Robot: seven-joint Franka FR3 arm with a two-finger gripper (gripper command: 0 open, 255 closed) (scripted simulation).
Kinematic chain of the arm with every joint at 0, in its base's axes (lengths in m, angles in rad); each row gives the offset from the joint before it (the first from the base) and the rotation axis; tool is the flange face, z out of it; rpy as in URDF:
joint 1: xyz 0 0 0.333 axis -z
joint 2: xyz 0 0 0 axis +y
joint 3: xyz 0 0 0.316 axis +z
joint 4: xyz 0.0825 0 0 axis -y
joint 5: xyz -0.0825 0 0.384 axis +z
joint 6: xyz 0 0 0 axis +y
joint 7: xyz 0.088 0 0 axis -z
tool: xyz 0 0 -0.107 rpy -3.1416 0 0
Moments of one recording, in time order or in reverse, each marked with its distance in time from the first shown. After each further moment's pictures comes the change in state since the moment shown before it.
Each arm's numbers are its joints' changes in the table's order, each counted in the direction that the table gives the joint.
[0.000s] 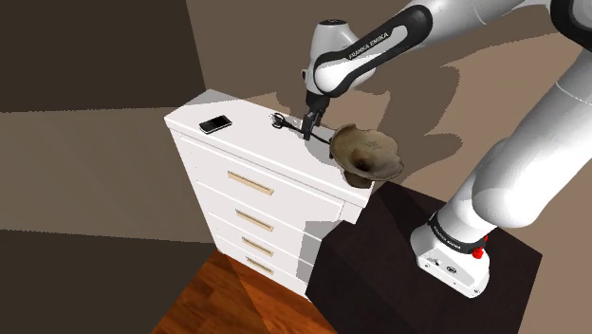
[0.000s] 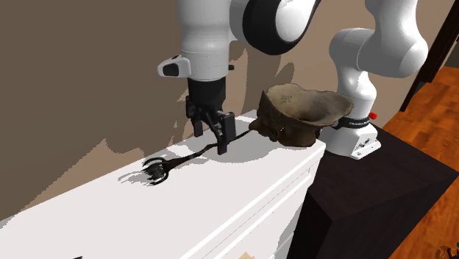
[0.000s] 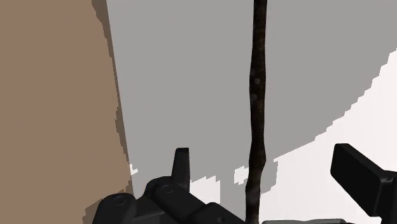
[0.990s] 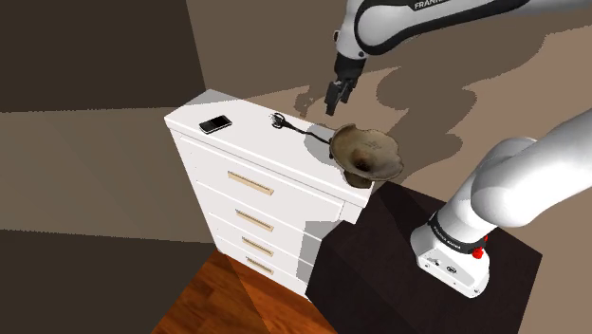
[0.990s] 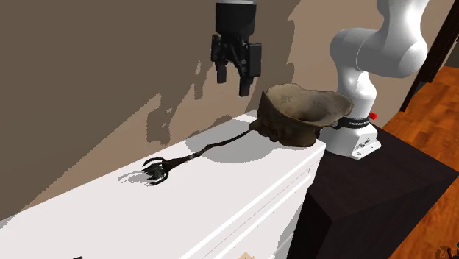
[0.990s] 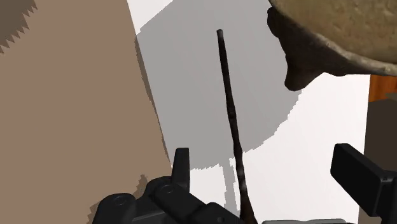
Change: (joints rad) arm 0.033 -0.377 -0.006 -0.074 -0.015 0.273 0.135
